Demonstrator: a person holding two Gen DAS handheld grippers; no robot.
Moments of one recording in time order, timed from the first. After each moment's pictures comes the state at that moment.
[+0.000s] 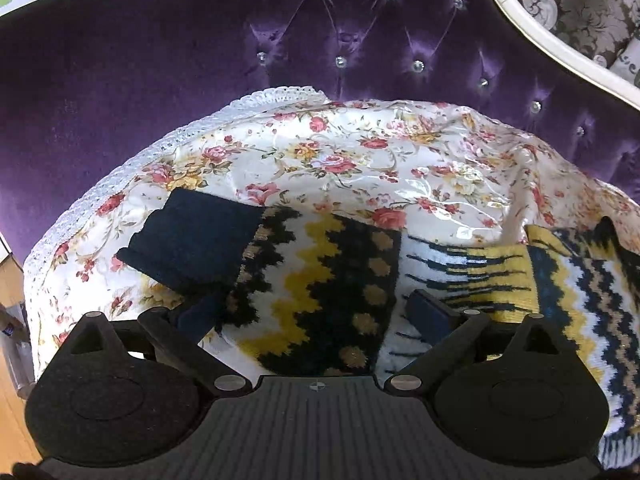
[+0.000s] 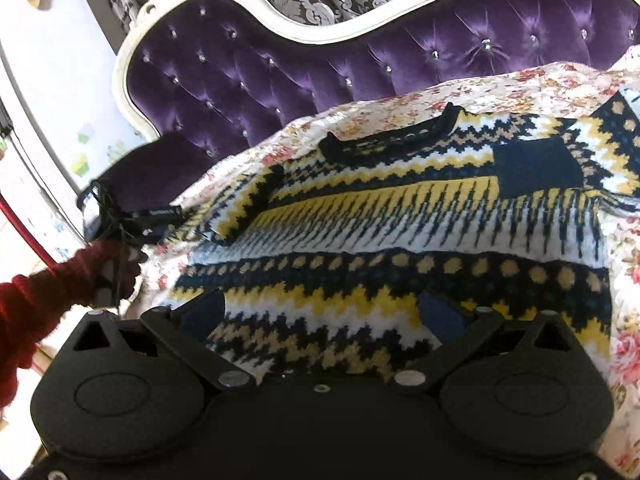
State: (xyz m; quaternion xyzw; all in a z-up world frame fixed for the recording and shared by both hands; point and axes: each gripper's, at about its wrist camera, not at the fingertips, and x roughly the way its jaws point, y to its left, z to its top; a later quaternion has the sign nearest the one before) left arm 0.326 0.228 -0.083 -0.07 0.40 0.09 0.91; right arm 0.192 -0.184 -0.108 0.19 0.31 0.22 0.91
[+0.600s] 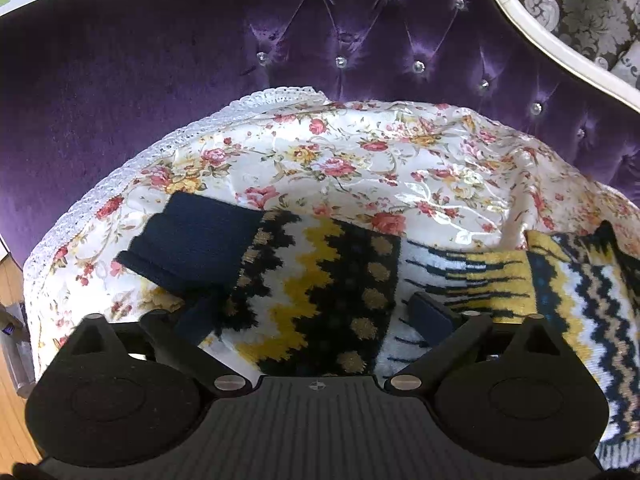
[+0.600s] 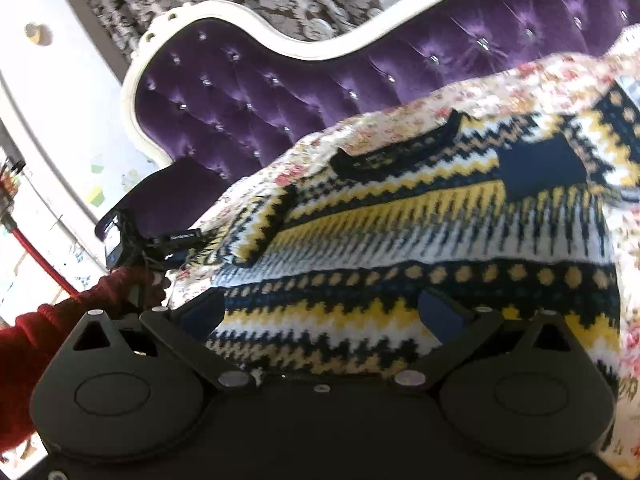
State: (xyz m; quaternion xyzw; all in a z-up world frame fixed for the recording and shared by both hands) left arm 0.329 0.233 -0.076 -0.08 0.40 0.09 0.91; right arm 0.185 -0.183 -0.094 0.20 0.28 0.22 0.91
